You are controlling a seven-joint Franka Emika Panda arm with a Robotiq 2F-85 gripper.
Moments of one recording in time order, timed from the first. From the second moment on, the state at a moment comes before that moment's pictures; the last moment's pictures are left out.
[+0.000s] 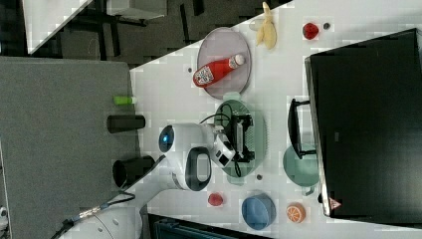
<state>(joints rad) 0.01 0.40 -0.09 -2.39 -0.07 1.12 0.85</state>
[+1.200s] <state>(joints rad) -0.01 0.21 -0.09 -2.40 -0.07 0.87 0.43</state>
